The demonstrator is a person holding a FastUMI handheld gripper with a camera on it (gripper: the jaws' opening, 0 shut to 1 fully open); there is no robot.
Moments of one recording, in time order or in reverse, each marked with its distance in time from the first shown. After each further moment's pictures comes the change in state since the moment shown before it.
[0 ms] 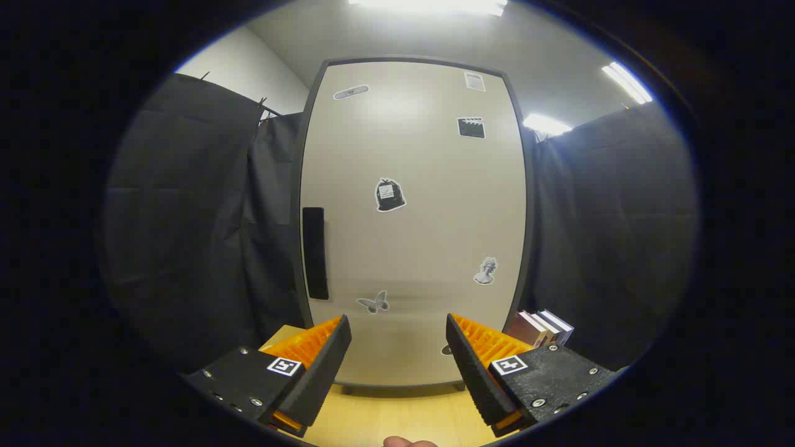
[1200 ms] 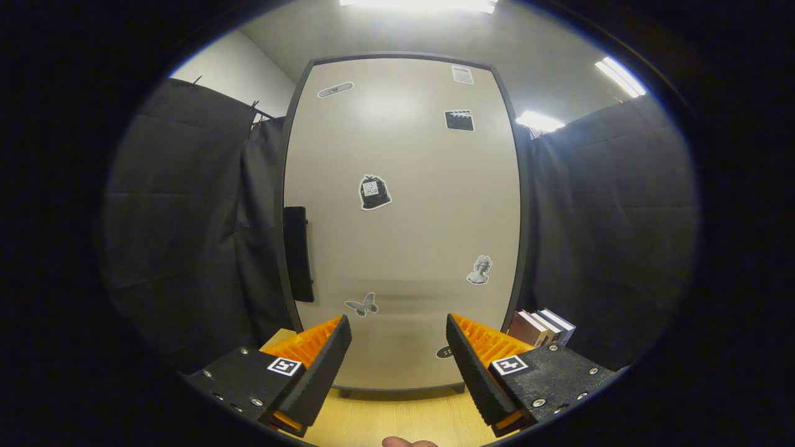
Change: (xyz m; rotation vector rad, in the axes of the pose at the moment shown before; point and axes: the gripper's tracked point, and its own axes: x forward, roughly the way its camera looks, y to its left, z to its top) arm 0.009 -0.023 0.002 0.019 -0.011 -0.037
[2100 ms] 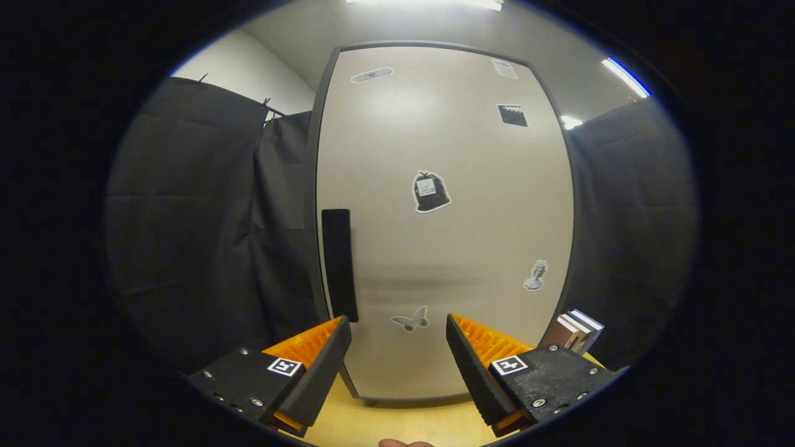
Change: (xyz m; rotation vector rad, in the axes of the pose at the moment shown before) arm 0.049 0.087 0.009 -0.007 0.014 0.063
